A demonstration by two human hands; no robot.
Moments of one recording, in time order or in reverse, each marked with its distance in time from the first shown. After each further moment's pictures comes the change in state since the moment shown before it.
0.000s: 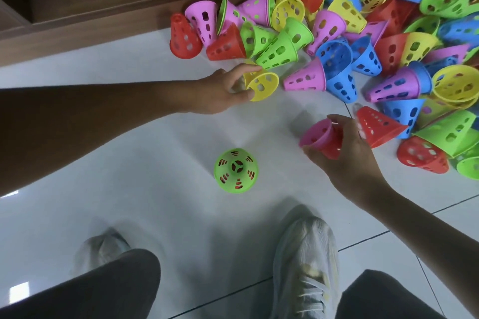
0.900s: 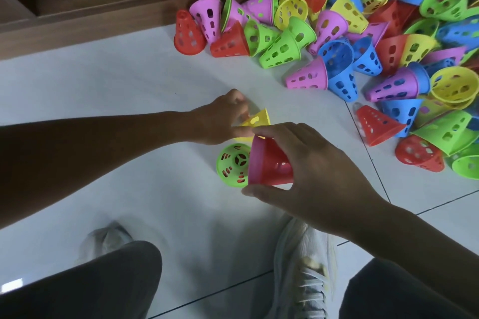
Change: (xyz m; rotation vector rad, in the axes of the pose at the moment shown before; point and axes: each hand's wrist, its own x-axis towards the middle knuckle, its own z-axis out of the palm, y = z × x) left_hand -0.038 -0.002 0.034 0.294 -0.125 -0.048; right_hand -0.052 -0.105 -0.007 -0.298 -0.239 -0.525
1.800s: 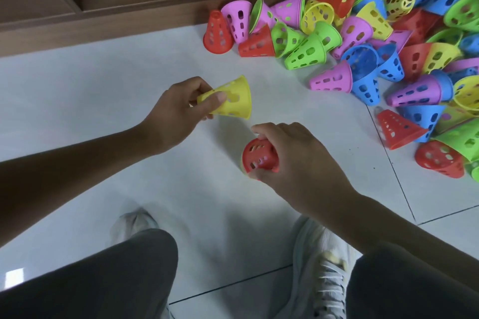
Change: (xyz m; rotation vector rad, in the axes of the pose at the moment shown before) left_hand -0.101 -0.032 -0.020 -0.599 0.572 -0.115; right_hand 0.031 -0.028 0.042 -0.028 0.035 0.065
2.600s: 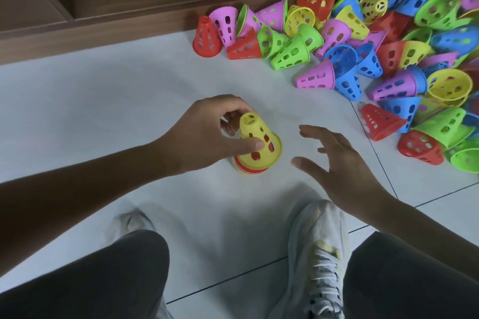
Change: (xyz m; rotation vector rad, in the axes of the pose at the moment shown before) left_hand -0.042 0.051 0.028 0.031 -0.237 0.223; right_hand -0.052 0.063 -0.009 0.194 0.029 0.256
